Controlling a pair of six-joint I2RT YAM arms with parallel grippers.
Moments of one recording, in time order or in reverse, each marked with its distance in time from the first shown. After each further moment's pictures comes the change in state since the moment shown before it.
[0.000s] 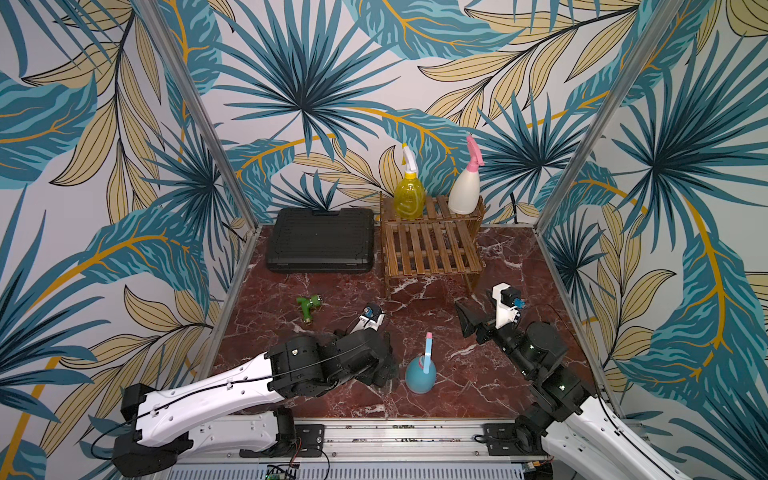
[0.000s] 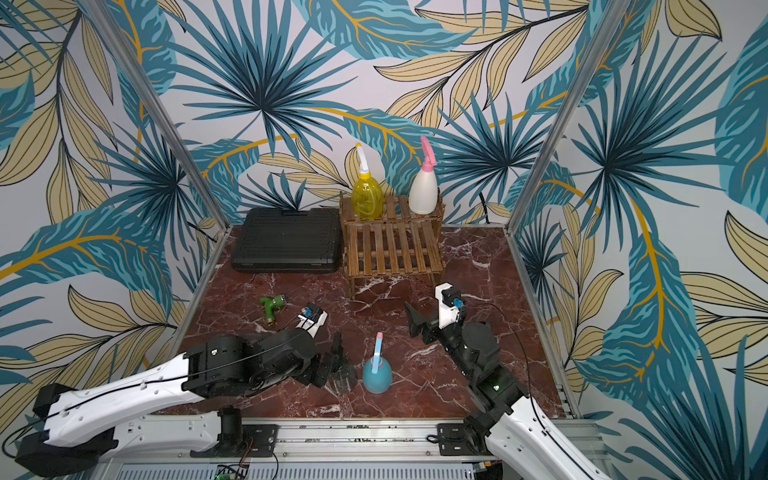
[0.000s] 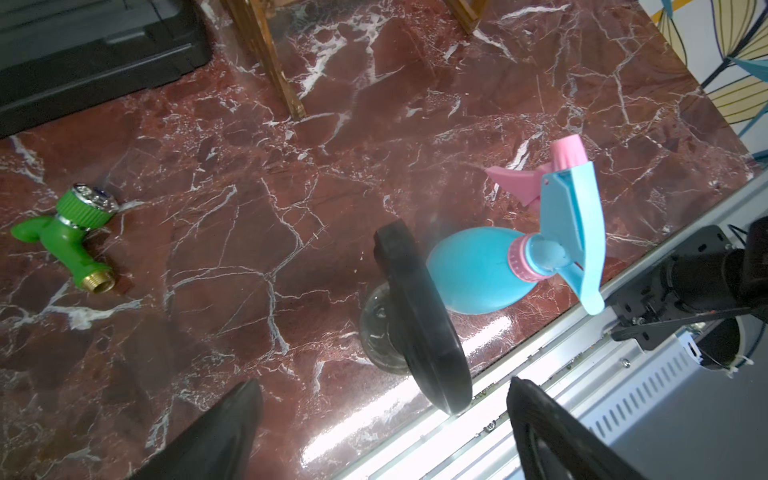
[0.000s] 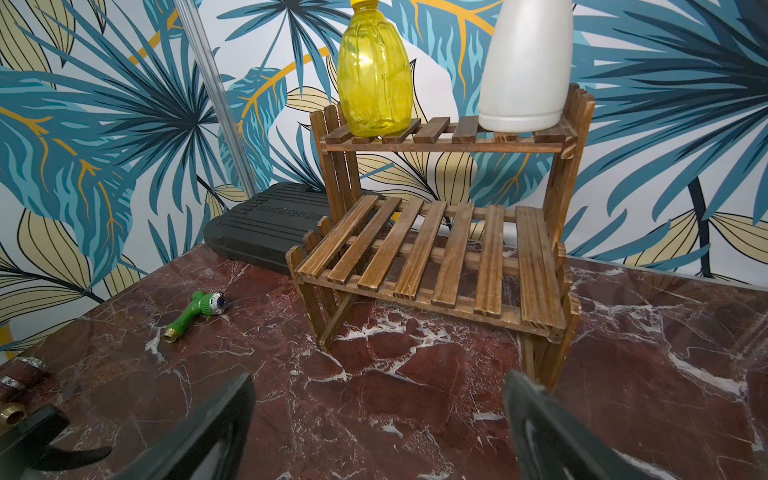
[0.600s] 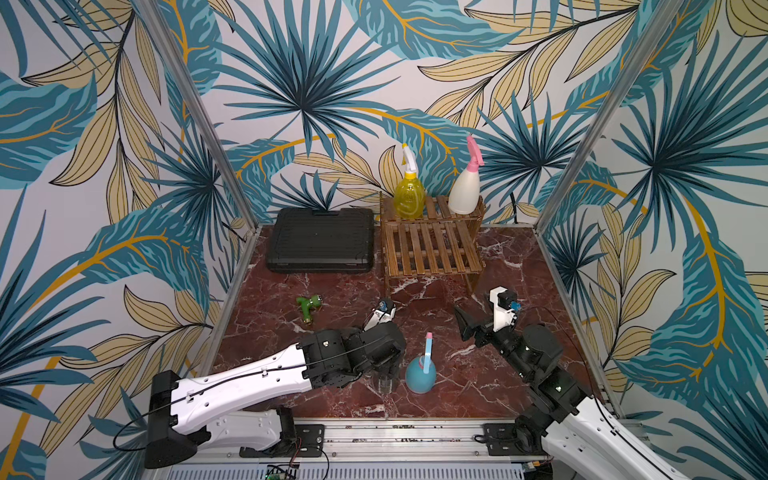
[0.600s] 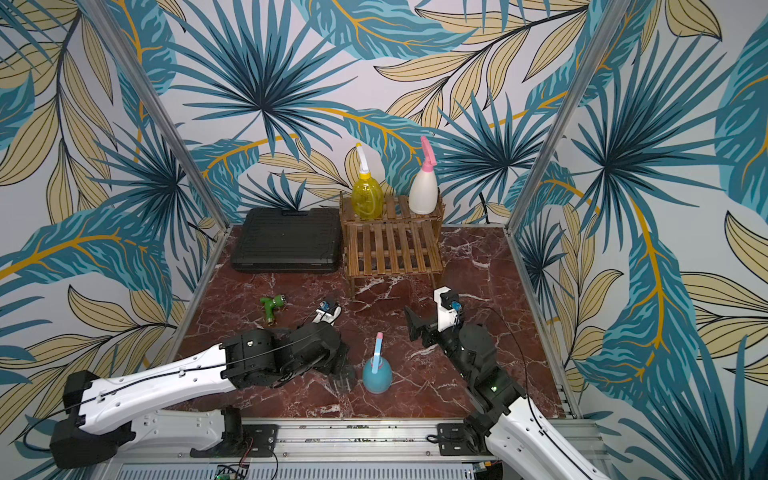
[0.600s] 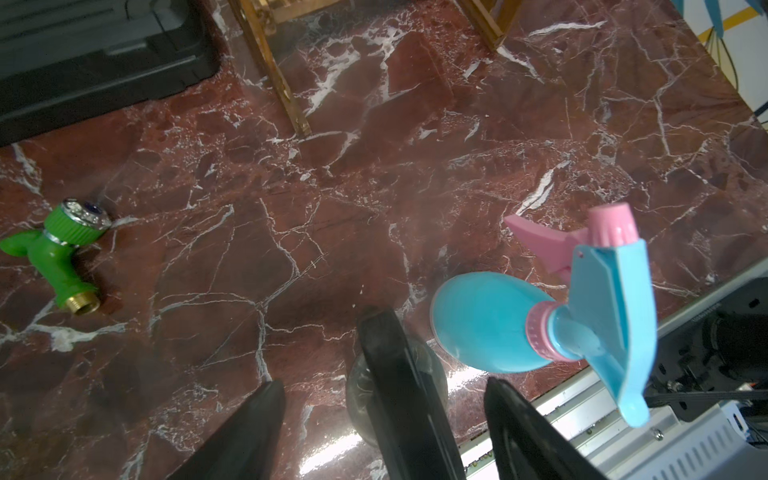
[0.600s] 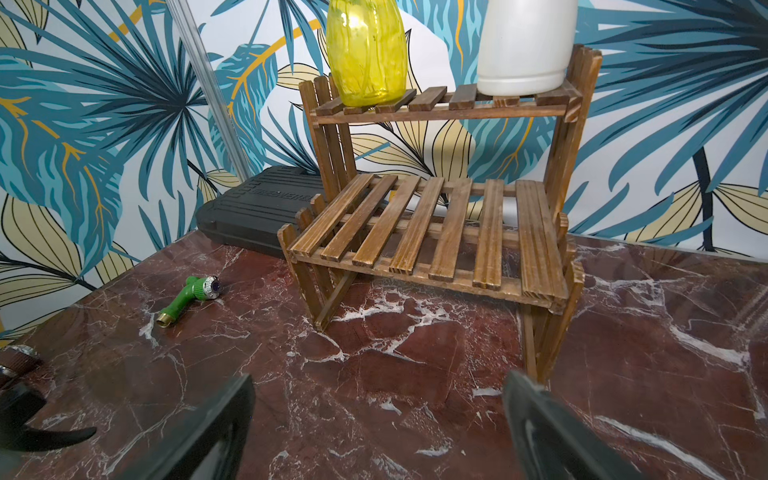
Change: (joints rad) left arm 0.048 0.152 0.000 0.130 -0.024 0.005; right arm 0.000 -0.006 -0.041 -0.001 0.014 0.026
